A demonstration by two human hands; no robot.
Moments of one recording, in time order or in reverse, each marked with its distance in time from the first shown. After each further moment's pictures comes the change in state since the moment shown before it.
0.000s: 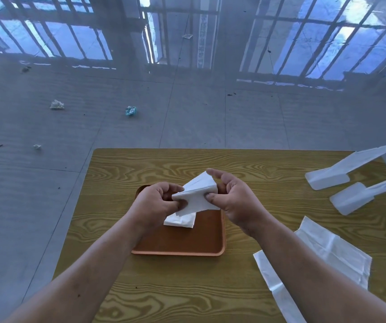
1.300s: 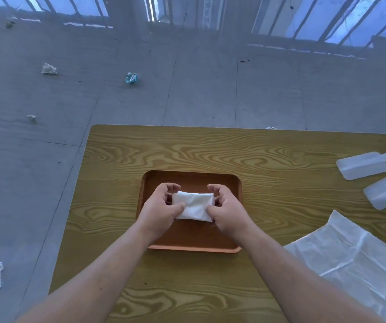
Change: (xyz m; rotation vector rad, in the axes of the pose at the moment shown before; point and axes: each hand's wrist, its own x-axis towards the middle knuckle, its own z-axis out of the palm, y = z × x) left_hand 0.049 -0.098 -0.015 0.101 0.063 -0.153; right_hand 0.050 0.098 0.039 -0.371 0.102 0.285
